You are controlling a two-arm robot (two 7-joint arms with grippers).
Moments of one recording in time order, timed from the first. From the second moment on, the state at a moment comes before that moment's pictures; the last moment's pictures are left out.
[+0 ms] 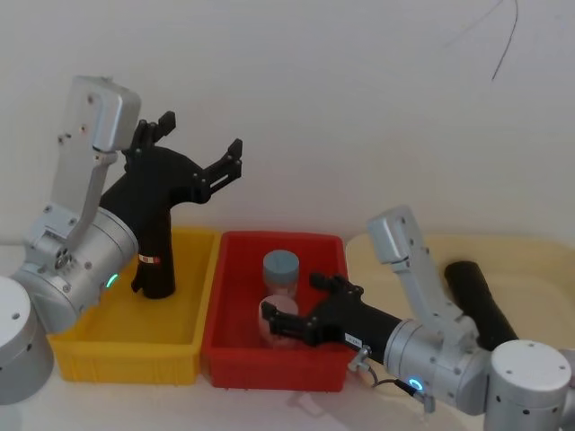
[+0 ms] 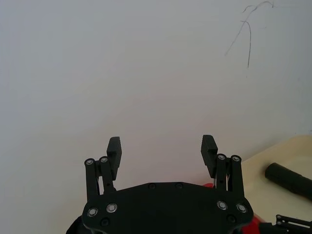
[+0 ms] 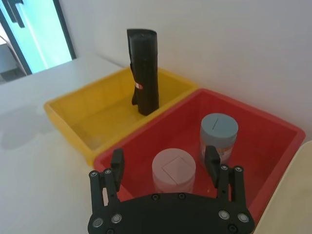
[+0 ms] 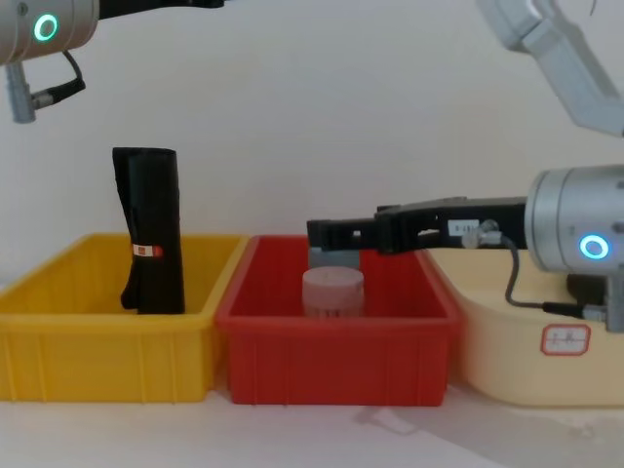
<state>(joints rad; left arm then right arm) -0.39 0.31 0.33 -1.79 -0.28 0.20 -0.12 0.41 0.30 -0.47 -1.54 0.37 0.37 0.40</state>
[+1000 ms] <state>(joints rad) -0.39 0.32 0.32 -1.80 -0.28 0.20 -0.12 0.48 0.26 -0.55 -1.37 0.27 0.28 0.39</state>
